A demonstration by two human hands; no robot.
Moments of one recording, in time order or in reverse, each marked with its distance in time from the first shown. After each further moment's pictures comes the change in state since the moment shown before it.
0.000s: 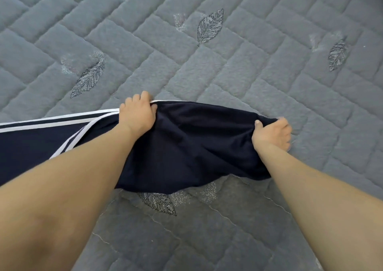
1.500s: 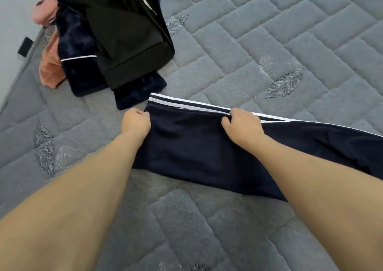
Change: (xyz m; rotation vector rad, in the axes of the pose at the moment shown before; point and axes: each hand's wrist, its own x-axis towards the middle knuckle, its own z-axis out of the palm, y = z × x) left_hand -0.108 -0.494 -0.066 -0.756 0.134 -0.974; right_hand -0.404 -0.309 0.217 -0.369 -0.320 -1.195
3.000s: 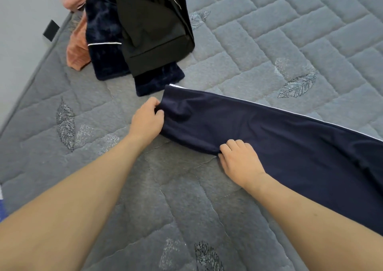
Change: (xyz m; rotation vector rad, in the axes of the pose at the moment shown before) left_hand -0.041 -0.029 -0.043 0.100 -0.086 0.452; right_hand -0.115 -0.031 0.019 -0.269 0.048 -0.445
